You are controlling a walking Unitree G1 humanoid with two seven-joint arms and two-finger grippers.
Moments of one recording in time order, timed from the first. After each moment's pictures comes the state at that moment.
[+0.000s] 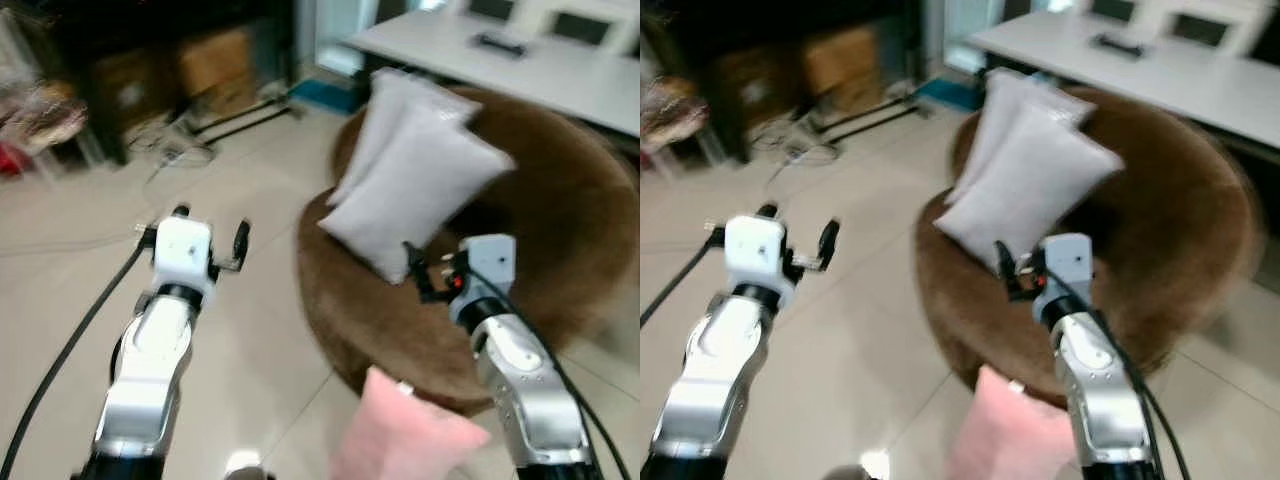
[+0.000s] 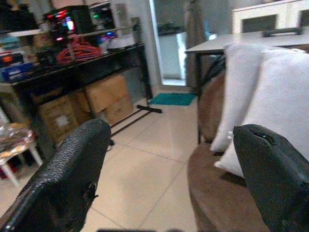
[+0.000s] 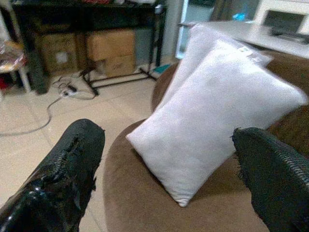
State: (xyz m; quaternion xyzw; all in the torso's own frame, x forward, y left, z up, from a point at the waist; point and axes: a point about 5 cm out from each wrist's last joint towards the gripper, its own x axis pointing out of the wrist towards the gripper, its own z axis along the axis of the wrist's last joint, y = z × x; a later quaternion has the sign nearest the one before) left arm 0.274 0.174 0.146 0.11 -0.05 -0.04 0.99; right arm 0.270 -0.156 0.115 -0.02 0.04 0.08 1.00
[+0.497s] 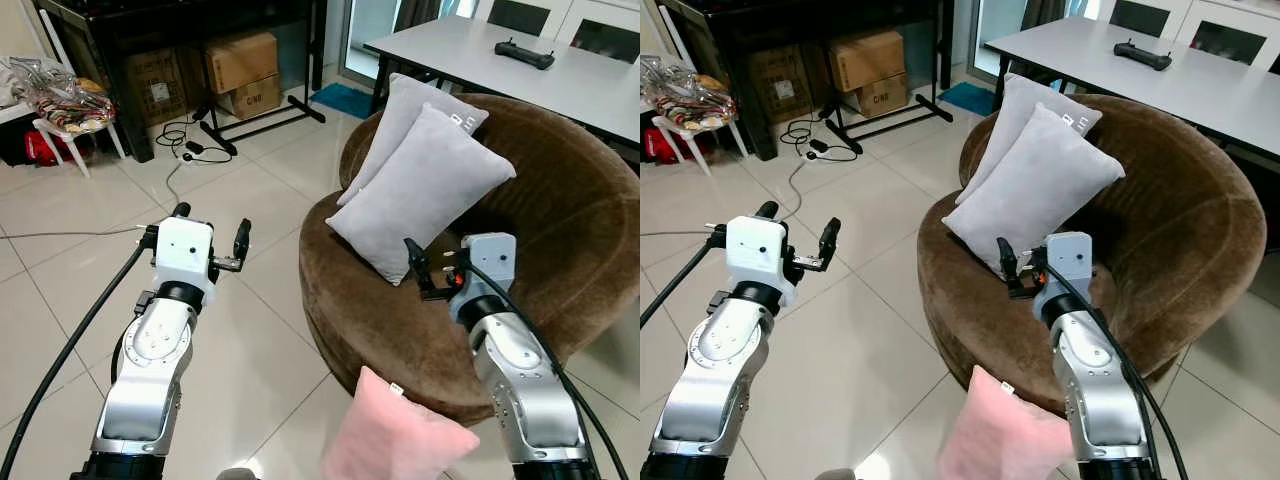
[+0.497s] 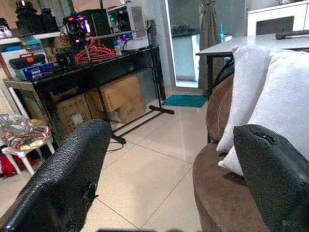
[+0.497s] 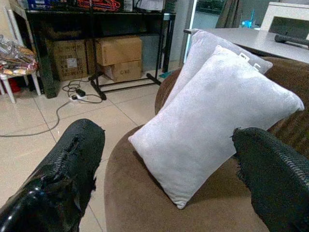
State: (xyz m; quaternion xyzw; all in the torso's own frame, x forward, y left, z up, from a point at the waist) left arm 0.273 0.174 0.142 0.11 -0.04 -0.04 0.99; right arm 0.271 -0.157 0.115 -0.02 0.04 0.06 1.00
